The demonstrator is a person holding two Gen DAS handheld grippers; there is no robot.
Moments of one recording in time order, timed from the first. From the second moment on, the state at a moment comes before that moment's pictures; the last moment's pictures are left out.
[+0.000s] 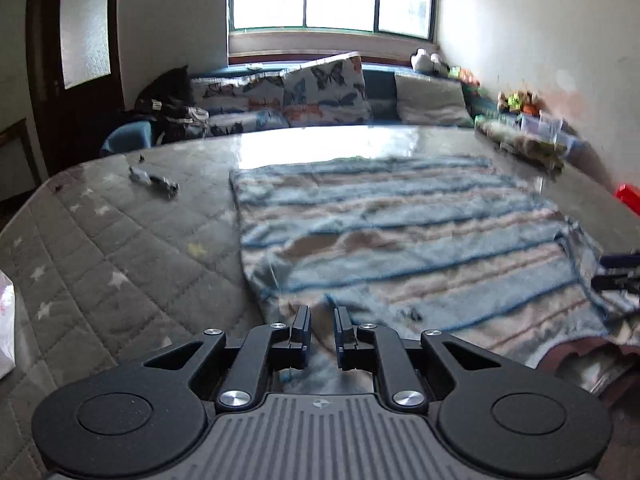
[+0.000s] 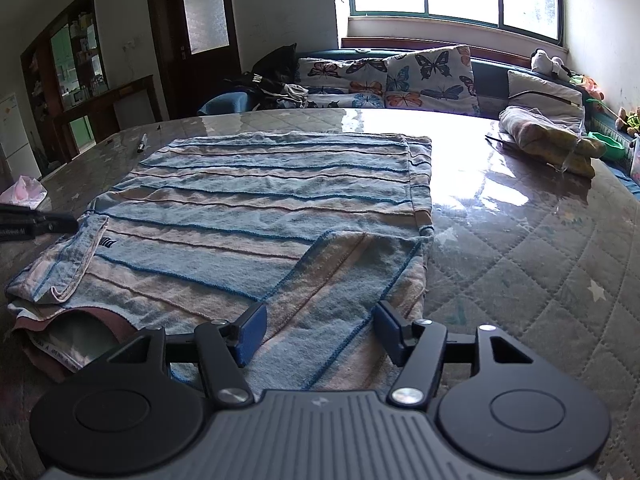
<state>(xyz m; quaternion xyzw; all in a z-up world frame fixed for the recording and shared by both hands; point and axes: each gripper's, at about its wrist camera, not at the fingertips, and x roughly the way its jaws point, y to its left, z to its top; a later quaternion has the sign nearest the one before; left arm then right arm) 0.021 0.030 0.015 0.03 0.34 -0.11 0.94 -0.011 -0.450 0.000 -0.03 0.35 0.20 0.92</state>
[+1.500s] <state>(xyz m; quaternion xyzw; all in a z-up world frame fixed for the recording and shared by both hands) -0.059 -0.033 0.004 0.16 0.28 -0.22 0.92 -0.030 -0.449 0.003 -0.04 0.35 0.21 0.91</state>
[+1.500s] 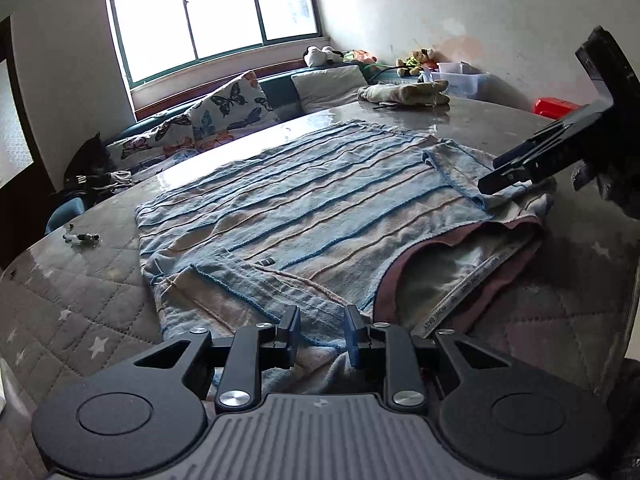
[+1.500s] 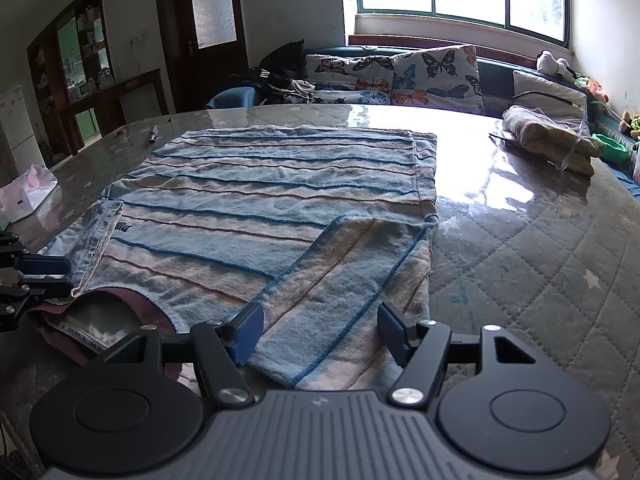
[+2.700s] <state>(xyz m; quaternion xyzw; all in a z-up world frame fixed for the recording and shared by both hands) -0.065 -0.044 0.005 0.19 0.26 -0.20 0.93 -0.035 -0.446 0.003 -0.04 0.35 0.21 0.91</state>
